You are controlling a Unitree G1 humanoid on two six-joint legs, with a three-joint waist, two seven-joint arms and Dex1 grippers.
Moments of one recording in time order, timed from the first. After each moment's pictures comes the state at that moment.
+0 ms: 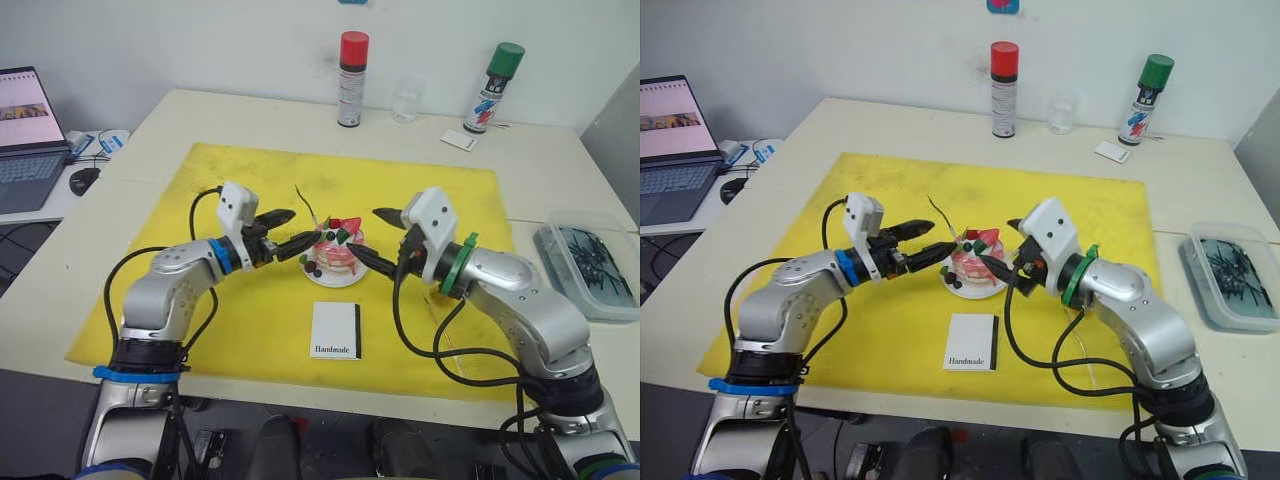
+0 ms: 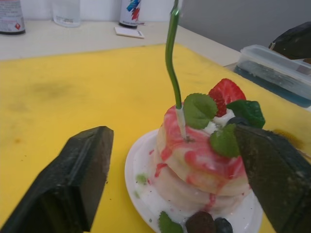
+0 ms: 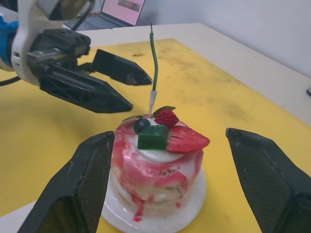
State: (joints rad) left arm -0.50 0.53 0.07 -0.02 -0.51 0.58 -0.84; right arm -0.48 -0.46 0.13 -0.50 0.36 0.75 0.53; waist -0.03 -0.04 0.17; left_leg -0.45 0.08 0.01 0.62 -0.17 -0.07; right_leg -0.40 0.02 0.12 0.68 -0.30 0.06
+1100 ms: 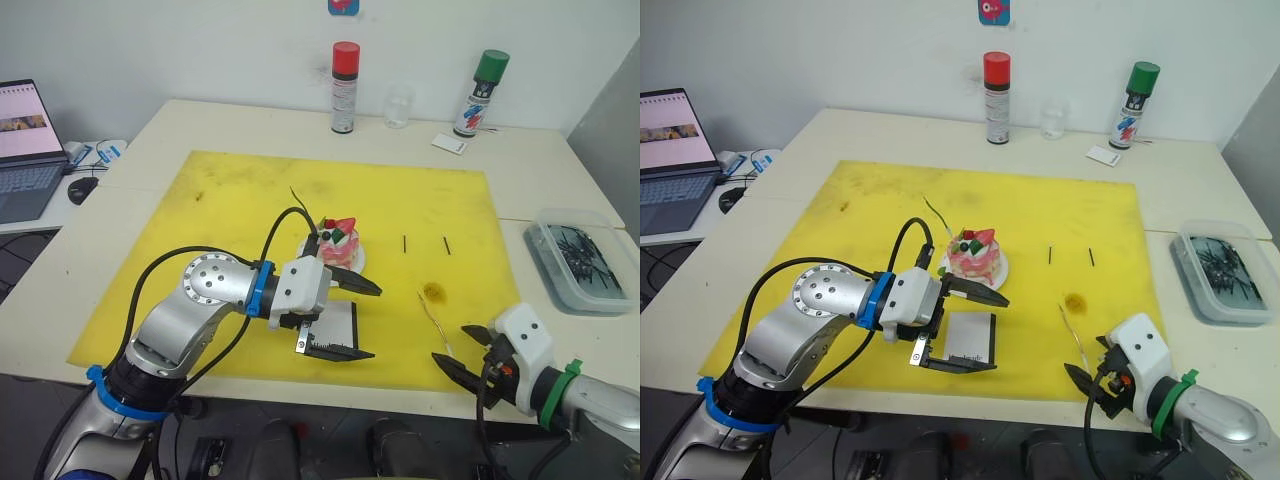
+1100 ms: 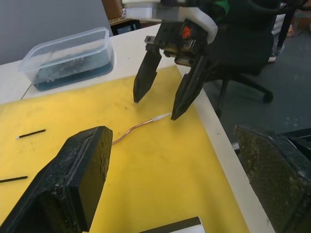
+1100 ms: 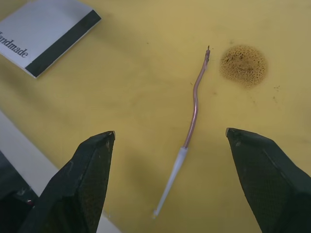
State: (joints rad) left arm -0.47 0.65 -0.28 -0.39 -0.43 0.32 -1.23; right arm 0.28 -0.64 -0.23 -0.97 0.59 1.08 0.38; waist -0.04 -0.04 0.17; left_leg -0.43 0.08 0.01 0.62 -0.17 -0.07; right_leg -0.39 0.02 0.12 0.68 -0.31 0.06
